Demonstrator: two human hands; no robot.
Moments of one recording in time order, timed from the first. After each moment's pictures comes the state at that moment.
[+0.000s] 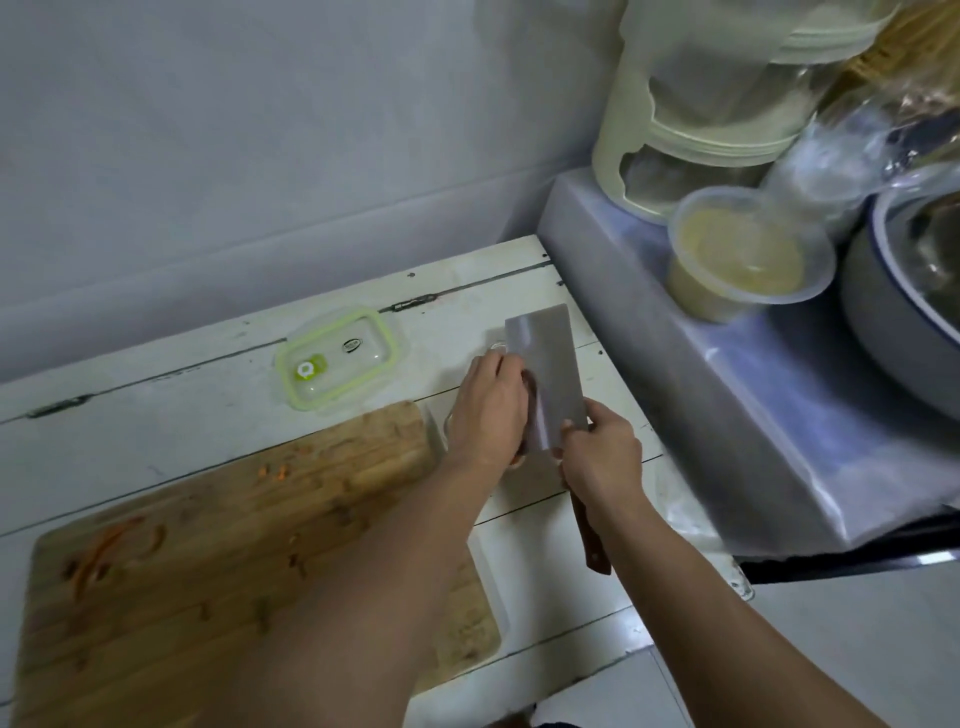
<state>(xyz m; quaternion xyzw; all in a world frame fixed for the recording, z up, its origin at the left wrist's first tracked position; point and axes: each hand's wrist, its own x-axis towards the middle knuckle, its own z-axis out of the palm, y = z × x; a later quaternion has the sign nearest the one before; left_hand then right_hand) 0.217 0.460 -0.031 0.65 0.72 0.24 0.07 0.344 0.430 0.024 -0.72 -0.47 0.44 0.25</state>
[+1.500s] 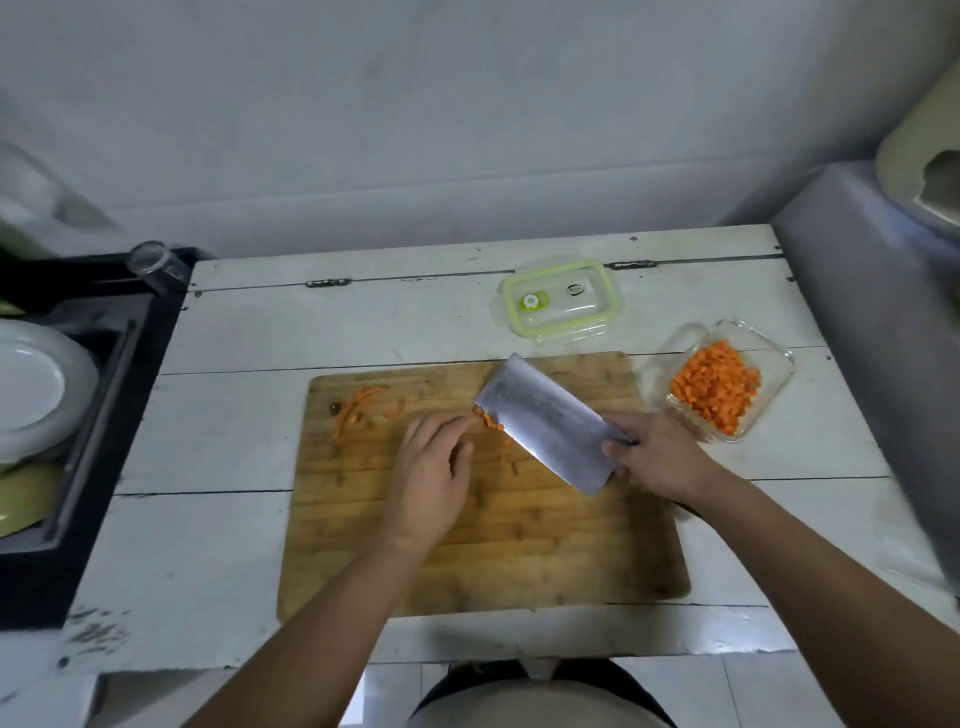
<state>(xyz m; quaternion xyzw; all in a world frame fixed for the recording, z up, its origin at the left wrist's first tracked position) 0.006 0.186 -0.041 0.50 0.80 0.33 0.10 0.228 0.371 0.004 -0.47 -0.77 0.43 -0.03</state>
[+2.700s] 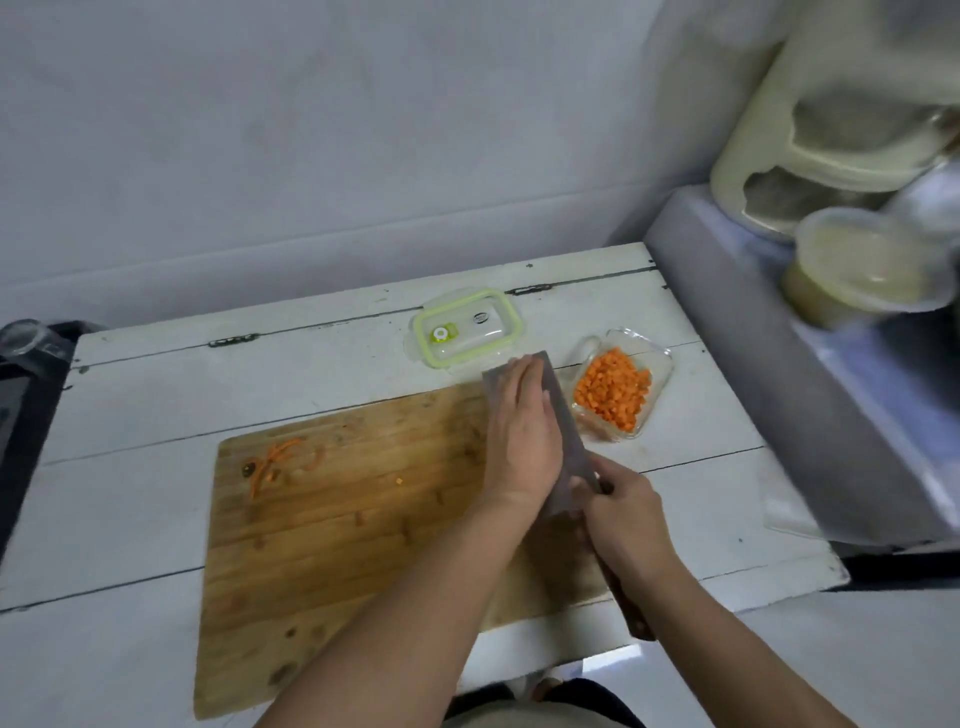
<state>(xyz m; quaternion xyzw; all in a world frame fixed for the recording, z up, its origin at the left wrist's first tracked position) 0.140 0.330 0.000 0.51 0.74 0.42 0.15 0.269 0.295 0.041 -0.63 -0.58 0.48 0.20</state>
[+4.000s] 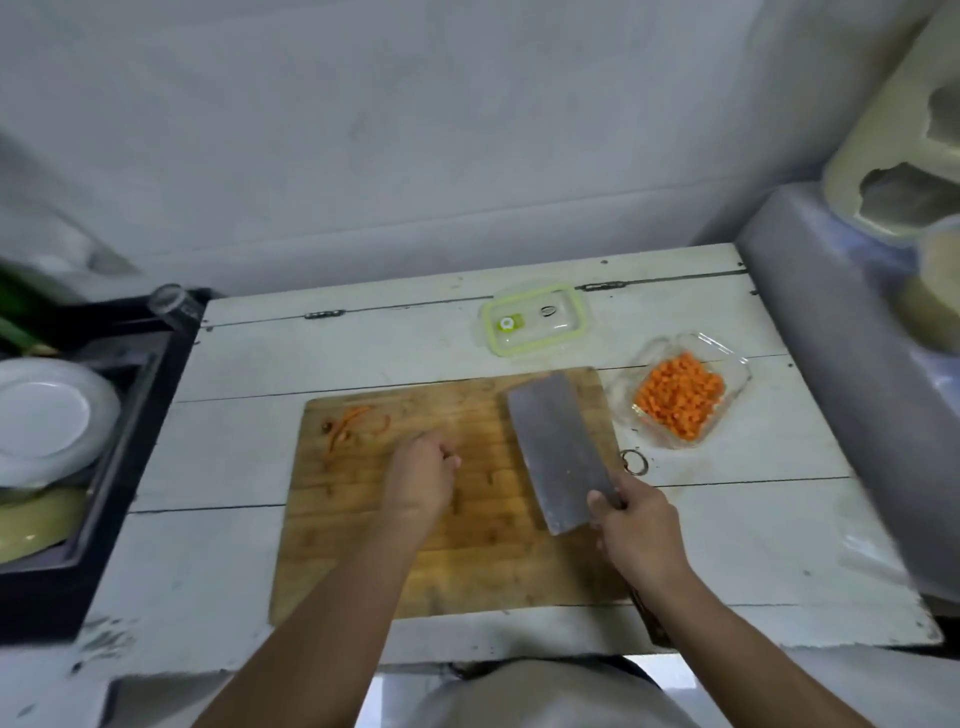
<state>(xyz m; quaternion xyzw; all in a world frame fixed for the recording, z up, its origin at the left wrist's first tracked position) 0.019 0.223 -0.015 0.36 0.89 0.16 0.21 0.268 0.294 -0.004 -0.59 -0.63 0.49 0.13</state>
